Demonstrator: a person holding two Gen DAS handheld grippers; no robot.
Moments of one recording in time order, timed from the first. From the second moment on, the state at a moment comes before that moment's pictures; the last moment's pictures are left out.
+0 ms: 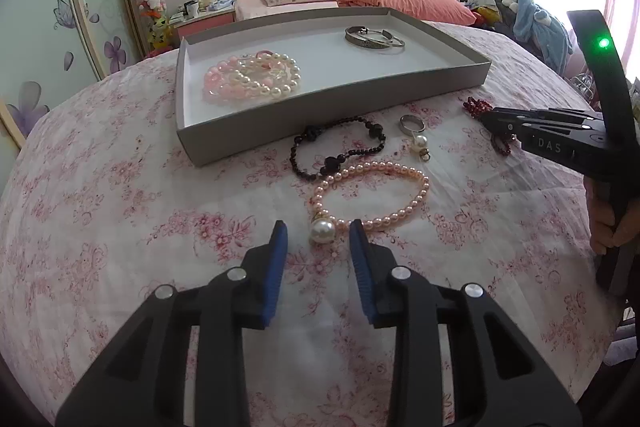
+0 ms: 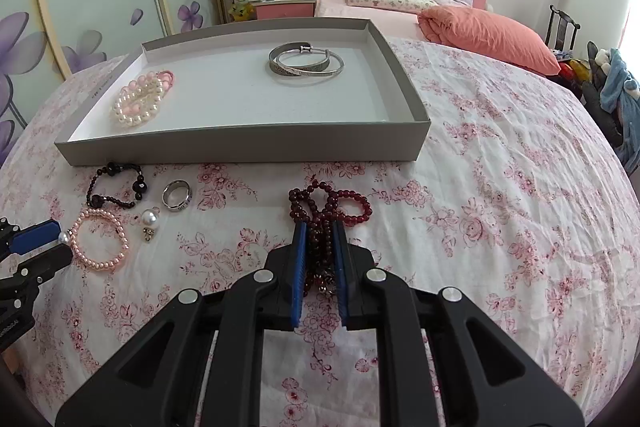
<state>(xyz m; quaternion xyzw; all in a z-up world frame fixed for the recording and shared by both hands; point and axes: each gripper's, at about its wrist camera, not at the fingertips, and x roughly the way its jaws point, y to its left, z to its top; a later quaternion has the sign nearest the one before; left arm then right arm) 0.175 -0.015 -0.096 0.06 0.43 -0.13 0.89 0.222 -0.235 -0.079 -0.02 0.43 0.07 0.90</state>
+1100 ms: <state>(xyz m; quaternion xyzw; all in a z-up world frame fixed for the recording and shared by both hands) 0.210 0.005 -0.095 0.04 0.44 -0.04 0.90 0.238 -0.229 -0.079 -0.03 0.43 0.06 0.90</state>
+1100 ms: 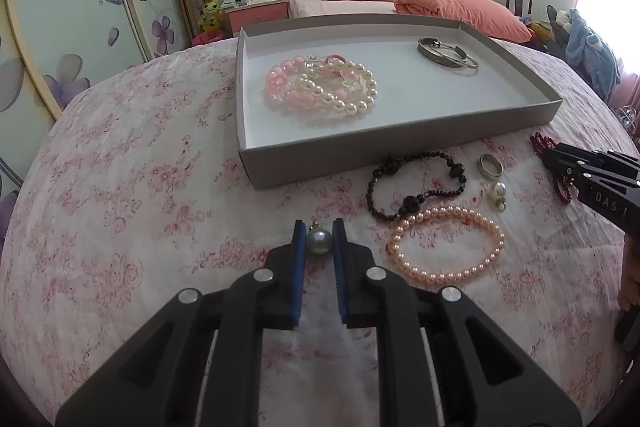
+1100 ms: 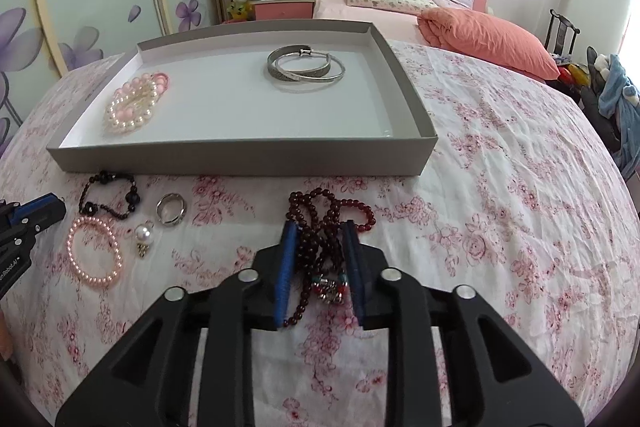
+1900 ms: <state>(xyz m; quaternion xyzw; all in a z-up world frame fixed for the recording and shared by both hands) 0.216 0.002 -0.095 0.02 0.44 -0.02 0.90 0.235 -0.232 -0.079 -0.01 0.43 0.08 0.90</state>
